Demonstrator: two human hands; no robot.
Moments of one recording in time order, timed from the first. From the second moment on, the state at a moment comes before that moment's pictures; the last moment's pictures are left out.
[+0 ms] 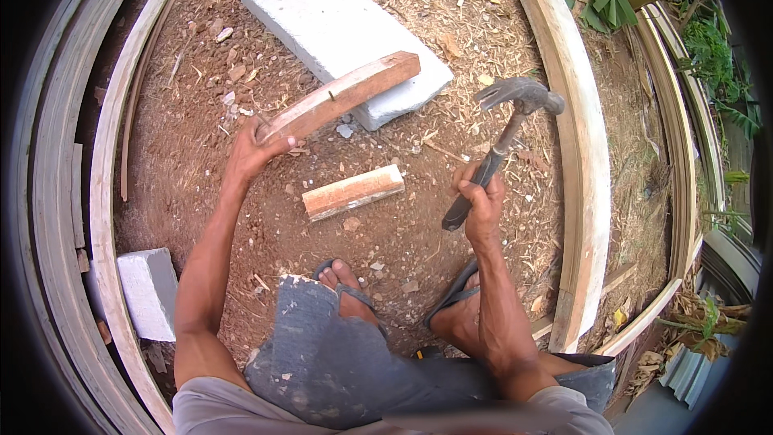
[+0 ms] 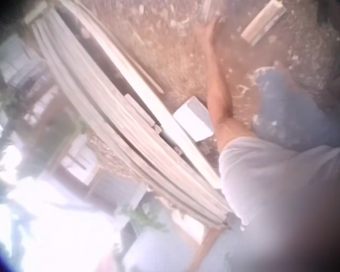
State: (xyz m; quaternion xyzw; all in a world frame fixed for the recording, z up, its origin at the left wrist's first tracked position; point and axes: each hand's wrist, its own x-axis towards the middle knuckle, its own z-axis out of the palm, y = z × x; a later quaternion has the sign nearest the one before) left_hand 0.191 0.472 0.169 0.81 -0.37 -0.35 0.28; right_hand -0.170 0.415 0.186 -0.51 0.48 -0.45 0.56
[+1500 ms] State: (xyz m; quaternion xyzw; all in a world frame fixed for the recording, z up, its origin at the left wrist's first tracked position) left_hand 0.180 0.470 0.118 0.78 -0.43 -0.32 0.33; right_hand -0.096 0.374 0.305 -0.74 0.24 -0.40 0.48
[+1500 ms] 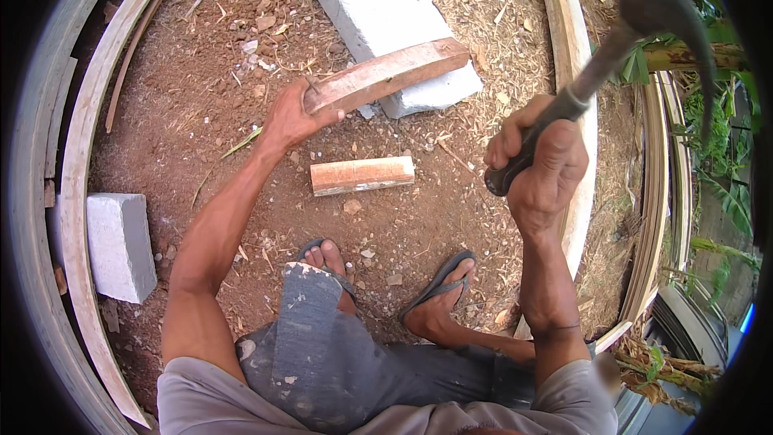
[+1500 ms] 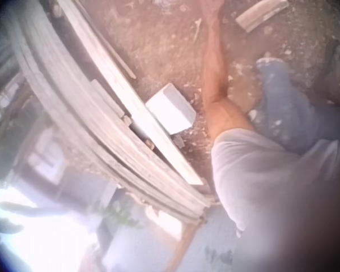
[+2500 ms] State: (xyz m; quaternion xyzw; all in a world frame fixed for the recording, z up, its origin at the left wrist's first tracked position) left_hand 0.199 0.455 0.148 0.75 -0.45 -0.45 0.21; right_hand -0.101 0.367 0.253 -0.78 0.41 -0.18 0.45
